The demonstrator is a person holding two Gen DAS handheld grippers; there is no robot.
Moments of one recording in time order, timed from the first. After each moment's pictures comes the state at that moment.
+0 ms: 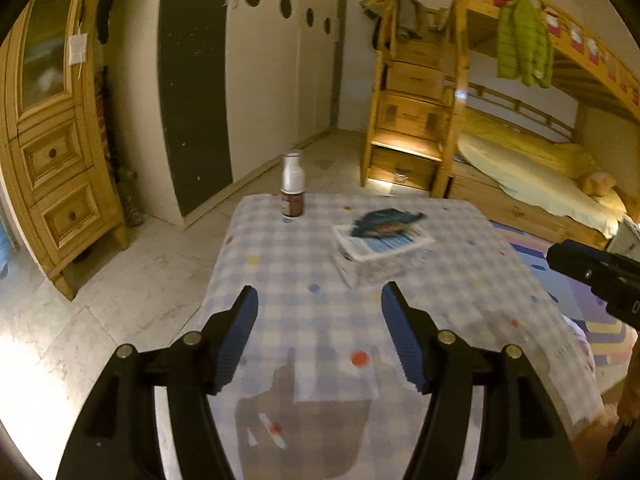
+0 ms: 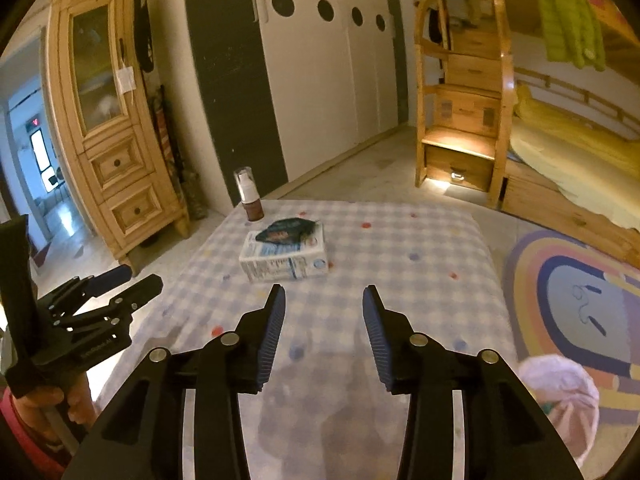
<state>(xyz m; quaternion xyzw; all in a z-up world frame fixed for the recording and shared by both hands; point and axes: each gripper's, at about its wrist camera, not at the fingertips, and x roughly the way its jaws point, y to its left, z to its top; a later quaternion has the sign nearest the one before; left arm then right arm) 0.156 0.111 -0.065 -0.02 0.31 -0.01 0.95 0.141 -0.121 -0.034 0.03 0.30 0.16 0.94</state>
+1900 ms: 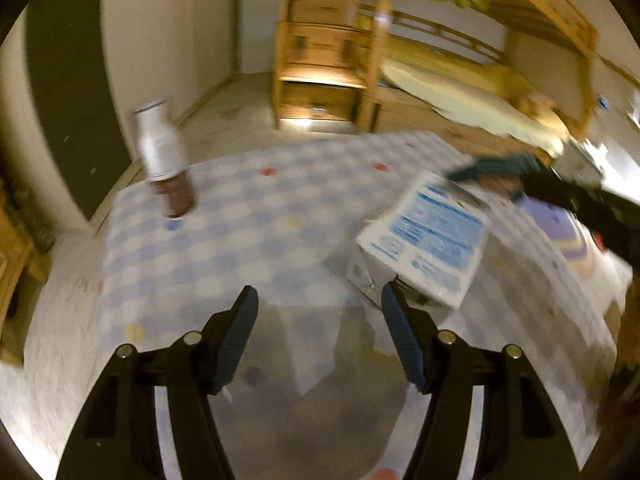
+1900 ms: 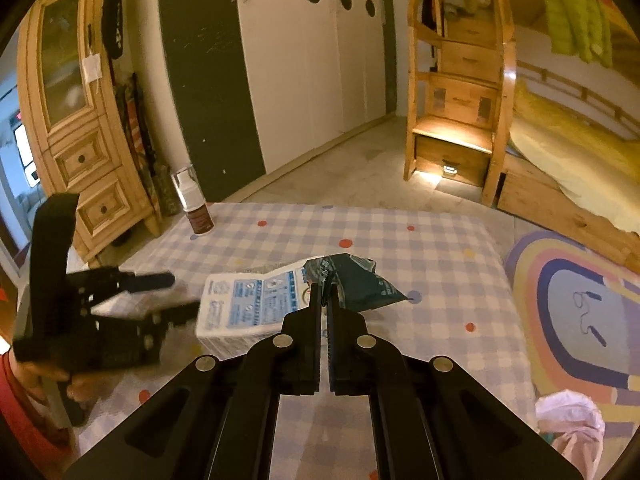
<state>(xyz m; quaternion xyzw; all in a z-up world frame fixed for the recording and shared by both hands) 0.272 0.082 -0.120 0.06 0.40 -0.20 0.89 0.235 -0.117 -0.063 0.02 0.32 0.13 0.94</state>
